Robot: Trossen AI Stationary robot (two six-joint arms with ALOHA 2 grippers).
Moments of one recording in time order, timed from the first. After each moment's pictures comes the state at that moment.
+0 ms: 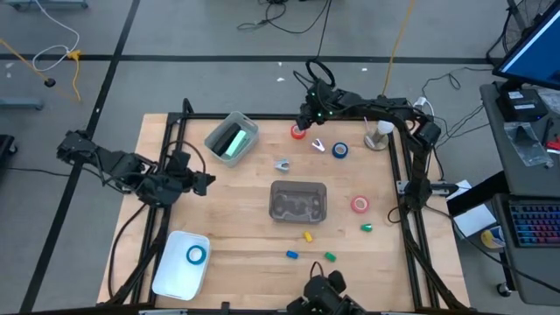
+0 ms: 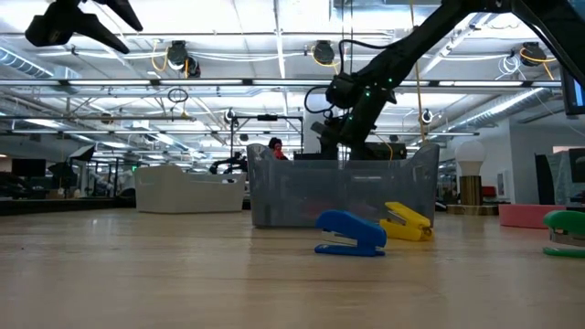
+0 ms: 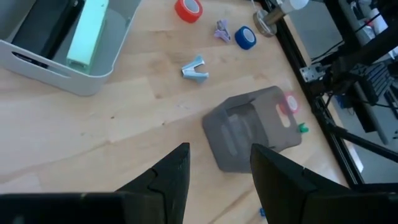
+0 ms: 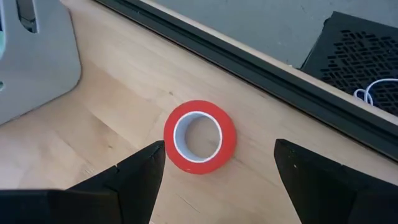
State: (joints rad) left arm -0.42 0.84 0.94 -0.96 -0.65 -1.47; right arm -0.71 1.93 1.42 -0.46 -0.11 0.38
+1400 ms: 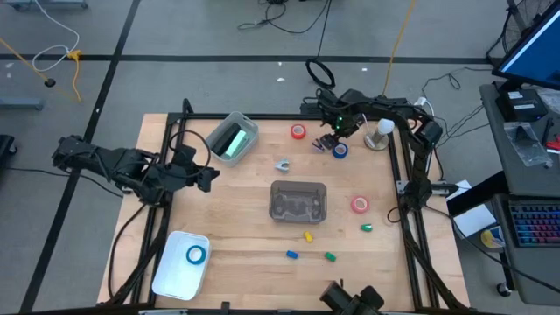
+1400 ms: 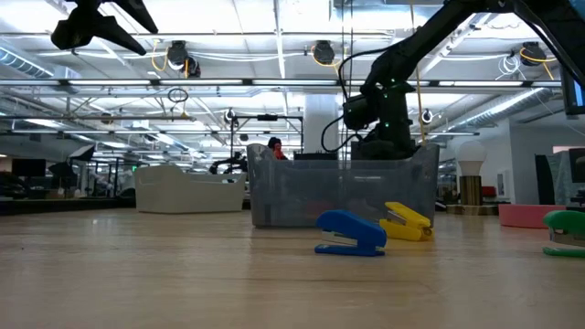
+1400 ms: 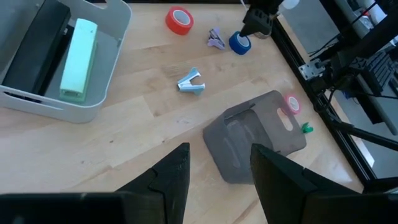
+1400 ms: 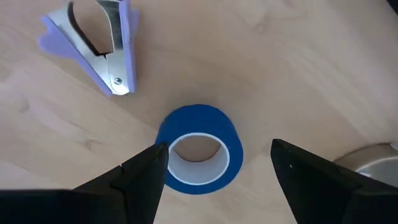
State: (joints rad) left arm -0.28 0.84 0.94 -0.87 -0.57 -1.23; right arm -0.75 1.92 1.42 -1.11 0.03 0.15
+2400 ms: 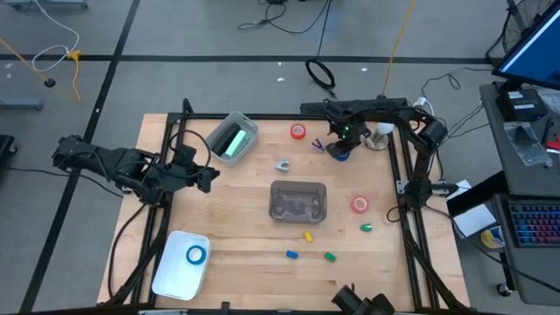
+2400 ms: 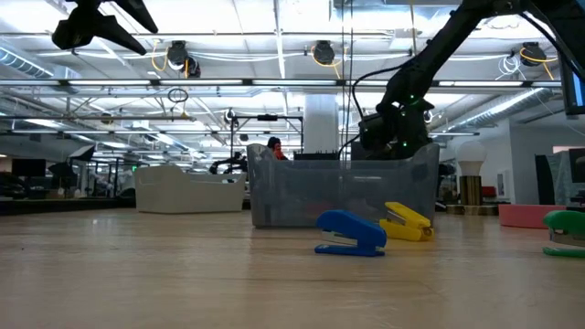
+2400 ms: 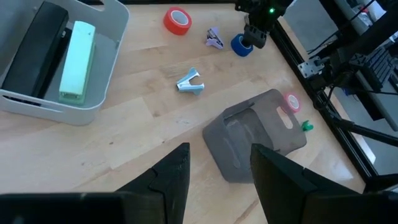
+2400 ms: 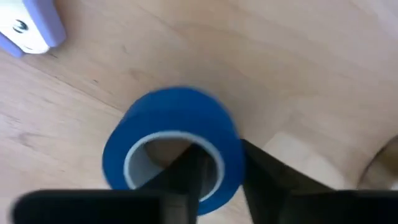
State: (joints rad) left arm -0.28 0.84 0.94 -0.86 -0.57 -1.21; right arm -0.79 1.89 1.18 -0.96 0.02 0.22
